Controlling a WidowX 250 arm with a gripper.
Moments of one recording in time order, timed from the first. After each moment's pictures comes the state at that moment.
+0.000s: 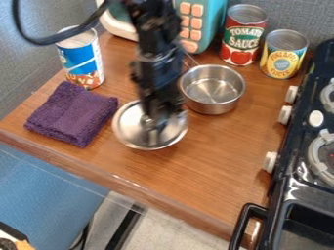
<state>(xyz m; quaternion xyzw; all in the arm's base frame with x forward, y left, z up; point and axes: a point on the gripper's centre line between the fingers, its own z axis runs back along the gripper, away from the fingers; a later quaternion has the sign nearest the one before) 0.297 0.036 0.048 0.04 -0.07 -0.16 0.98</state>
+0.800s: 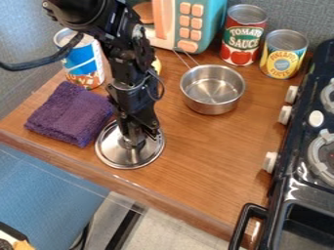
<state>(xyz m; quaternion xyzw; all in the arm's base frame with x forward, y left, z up) 0.275 0.043 0.020 0.04 -0.06 -0.18 0.98</state>
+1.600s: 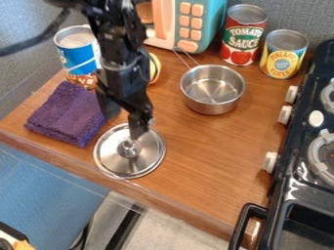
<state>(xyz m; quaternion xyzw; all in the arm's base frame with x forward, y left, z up) 0.273 0.053 0.061 0.05 -0.07 -0.14 0.99</state>
